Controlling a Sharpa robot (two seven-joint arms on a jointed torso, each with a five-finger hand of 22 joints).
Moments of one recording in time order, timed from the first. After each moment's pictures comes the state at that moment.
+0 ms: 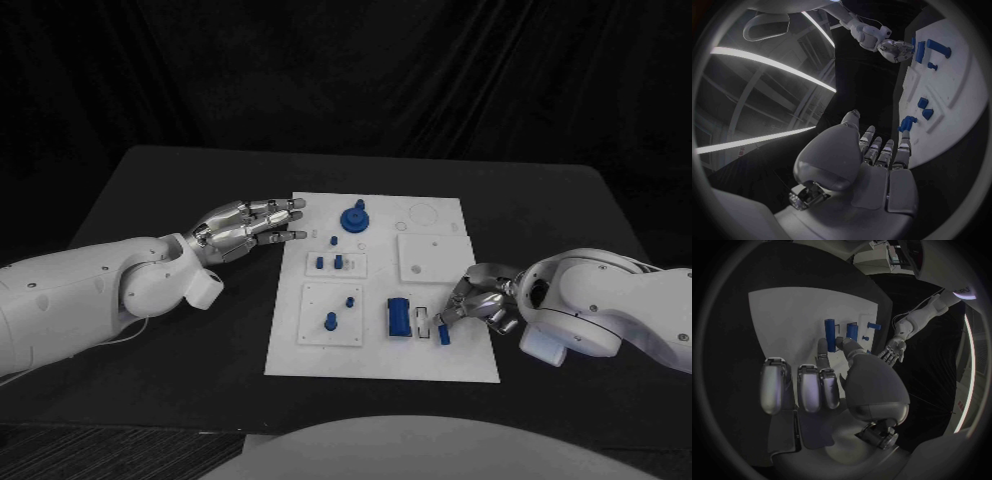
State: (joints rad) left arm 1.17 -0.91 -0.21 1.34 -0.17 0.36 0.49; left_hand 1.47 0.26 -0.18 0.21 0.45 0.40 0.12 0.07 0.05 0.11 0.11 0.07 0.03 0.06 0.17 0.05 0.02 0.17 0.16 0.29 0.07 0.35; right arm 1.20 -1.07 -0.21 1.87 -0.82 -0.11 -0.57; right_hand 1.16 -0.05 0.18 -0.05 0.68 1.00 0.05 0.32 0.71 1.46 -0.02 1.57 1.31 1.47 -0.09 1.48 1.30 0.04 1.47 0.02 1.39 1.31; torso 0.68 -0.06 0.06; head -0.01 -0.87
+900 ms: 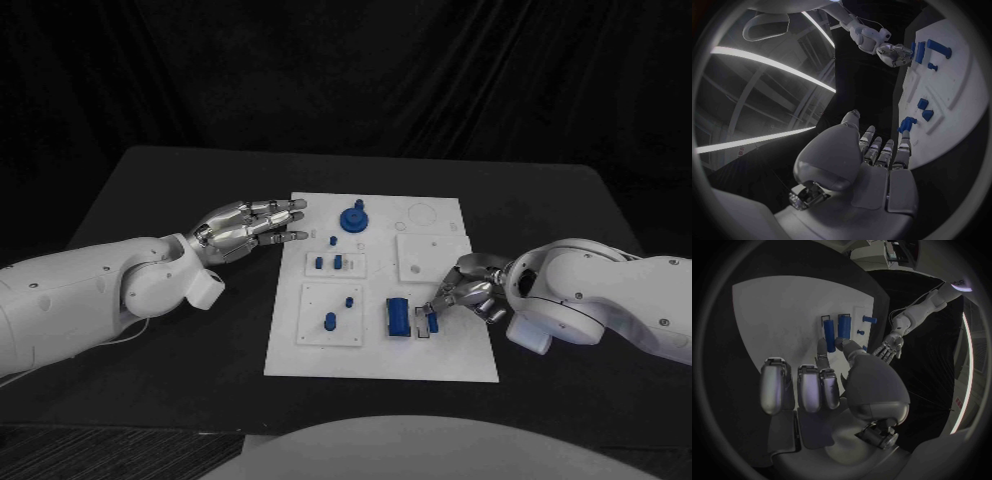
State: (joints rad) left arm 1.17 -0.90 -0.21 1.34 -0.17 0.36 0.48; left_hand 1.47 0.26 -0.18 0.22 0.45 0.40 0.12 0.07 0.05 0.11 0.11 0.07 0.03 0.06 0.17 0.05 0.02 0.17 0.16 0.29 0.07 0.35; right arm 1.22 -1.02 -0.21 1.83 -0.79 -0.13 -0.56; right_hand 1.12 -0.03 0.25 -0.07 0.62 0.99 0.05 0.31 0.70 1.47 -0.02 1.57 1.31 1.47 -0.09 1.48 1.30 0.04 1.47 0.02 1.39 1.31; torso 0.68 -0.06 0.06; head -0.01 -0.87
